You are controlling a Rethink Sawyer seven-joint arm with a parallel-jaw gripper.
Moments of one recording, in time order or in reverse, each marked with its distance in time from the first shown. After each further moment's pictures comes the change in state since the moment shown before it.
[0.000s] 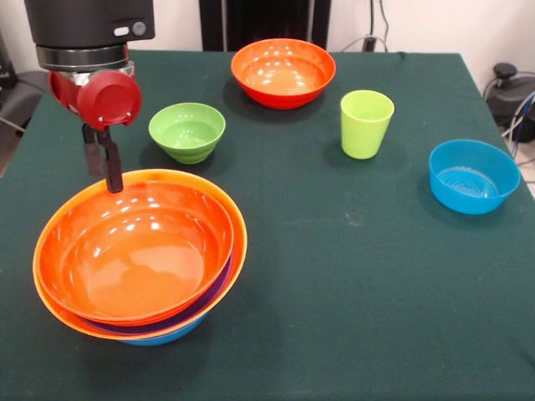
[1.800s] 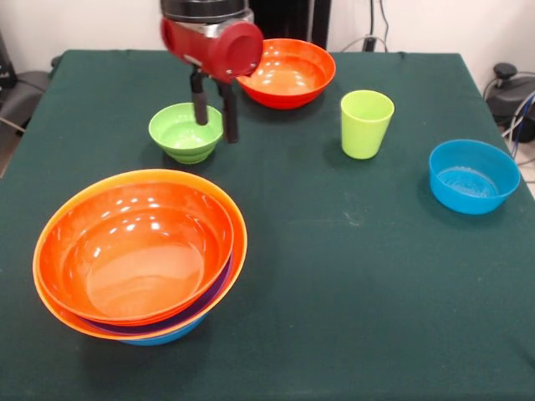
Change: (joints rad) arm 0.237 -0.133 -0.196 0.105 0.234 0.050 0.000
